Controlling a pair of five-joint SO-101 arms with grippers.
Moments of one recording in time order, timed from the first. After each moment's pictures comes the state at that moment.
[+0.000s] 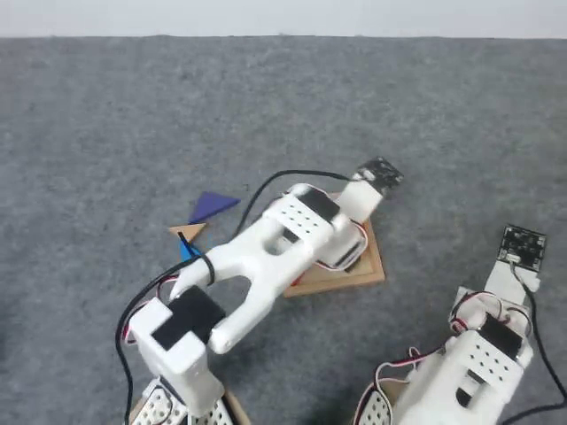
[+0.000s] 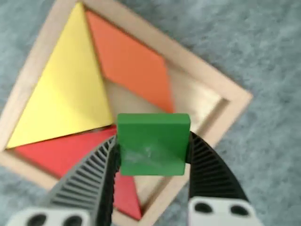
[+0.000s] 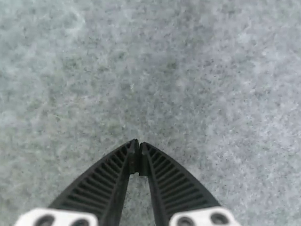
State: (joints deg) left arm 35.4 13.4 16.7 63.0 -1.4; right arm 34.9 -63.7 84.9 48.0 17.1
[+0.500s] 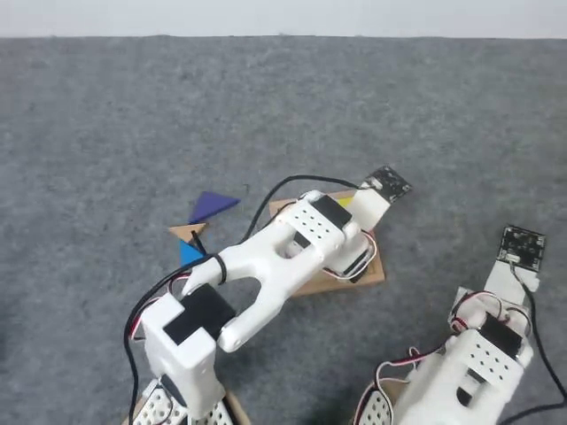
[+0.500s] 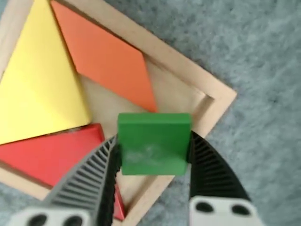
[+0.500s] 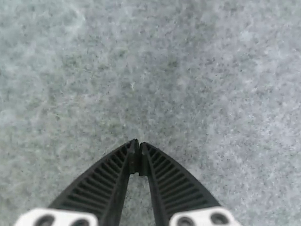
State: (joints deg) left arm 38.2 17.7 15.3 64.0 2.9; right arm 34.9 -63.4 84.9 47.9 17.3
